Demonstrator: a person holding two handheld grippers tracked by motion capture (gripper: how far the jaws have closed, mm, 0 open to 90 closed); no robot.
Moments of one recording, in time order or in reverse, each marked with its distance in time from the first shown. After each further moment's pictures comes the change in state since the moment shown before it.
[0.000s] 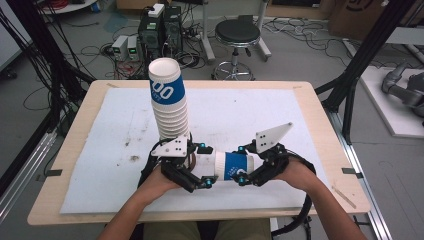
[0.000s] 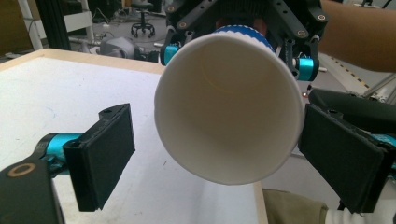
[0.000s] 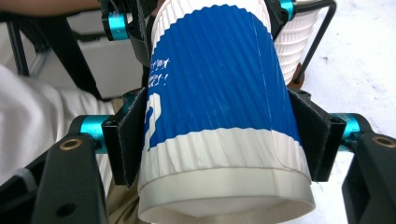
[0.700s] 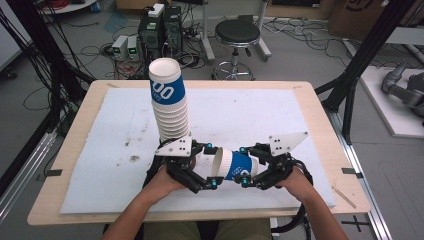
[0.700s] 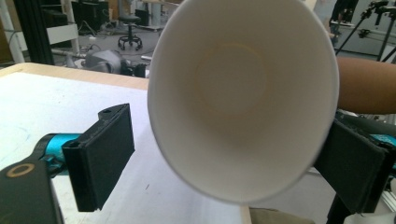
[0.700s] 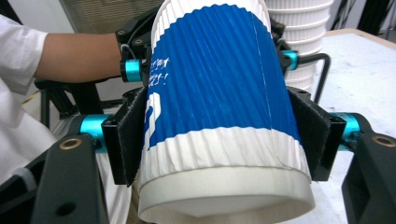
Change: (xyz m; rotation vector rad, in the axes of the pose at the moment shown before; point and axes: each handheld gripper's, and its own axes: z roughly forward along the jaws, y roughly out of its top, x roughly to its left) left arm -0.003 0.006 0.012 -0.056 -0.067 -0.017; right arm 0.006 -0.027 -0.001 -0.308 0.050 0.042
